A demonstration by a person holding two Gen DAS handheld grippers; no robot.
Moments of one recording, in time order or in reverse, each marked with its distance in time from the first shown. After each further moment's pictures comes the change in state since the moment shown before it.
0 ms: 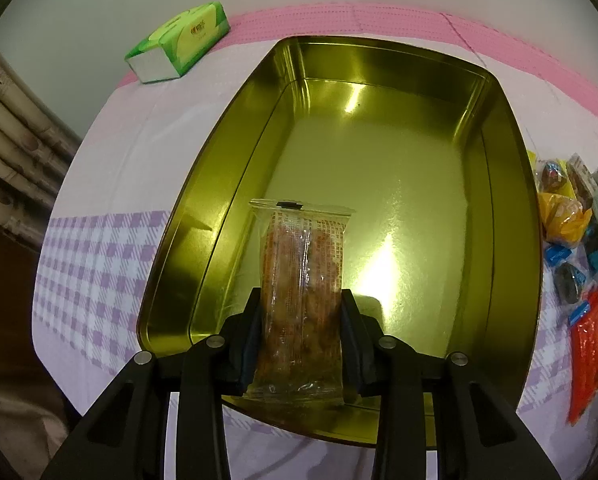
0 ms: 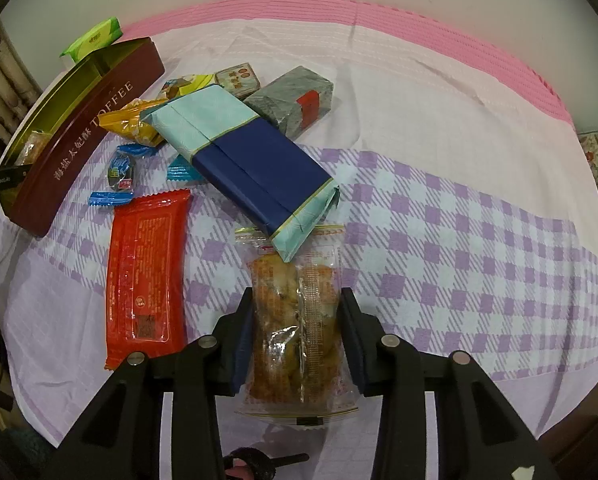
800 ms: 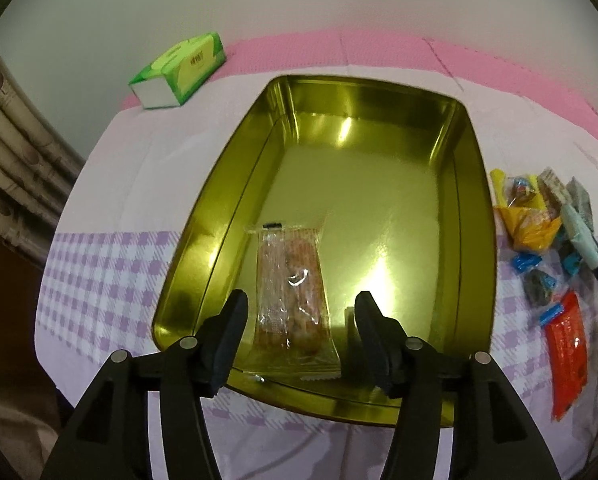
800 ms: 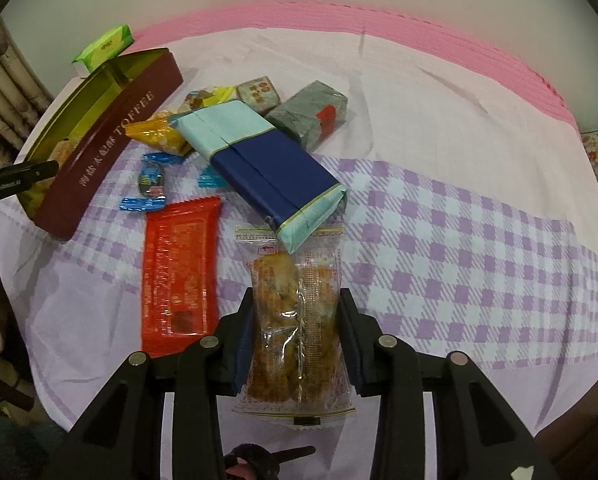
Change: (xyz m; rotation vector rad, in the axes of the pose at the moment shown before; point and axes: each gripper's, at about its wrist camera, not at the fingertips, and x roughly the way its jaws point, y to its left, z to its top) left arm -0.035 0.001 -0.004 0.004 -0.093 -0.034; right arm -0.025 0.006 -0.001 0.007 -0.003 0.045
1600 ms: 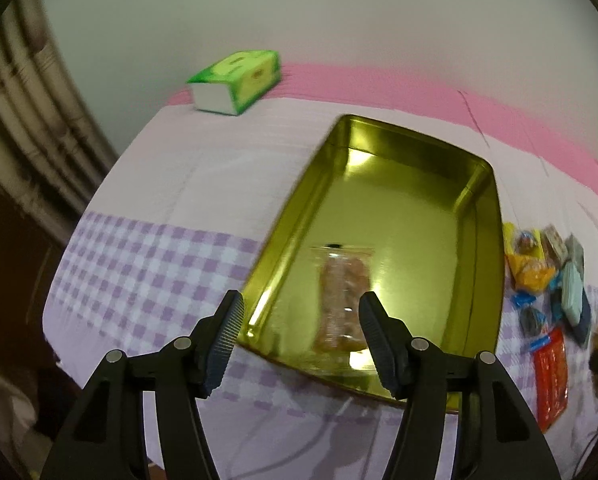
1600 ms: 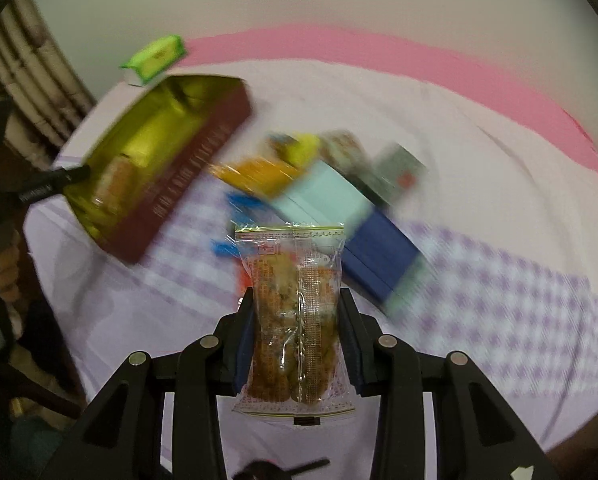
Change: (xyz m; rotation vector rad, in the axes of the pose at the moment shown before) left arm -0.032 0.055 -0.008 -0.171 -0.079 0.001; right arm -0.050 0.045 0.024 -0.096 -0.059 0.120
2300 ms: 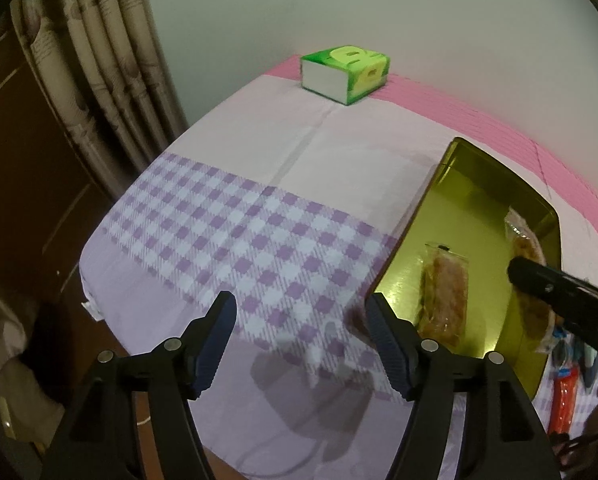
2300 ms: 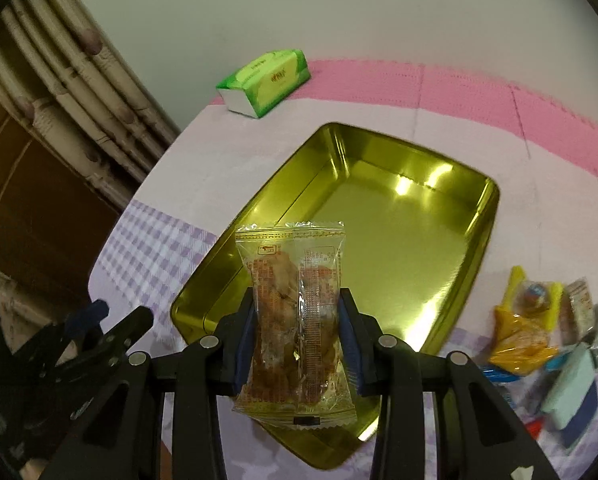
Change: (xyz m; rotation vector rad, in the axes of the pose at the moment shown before) left arm -0.007 0.076 -0.022 -0.234 0.007 0.102; right arm 0.070 0.156 0.110 -0.036 -0.046 0.214
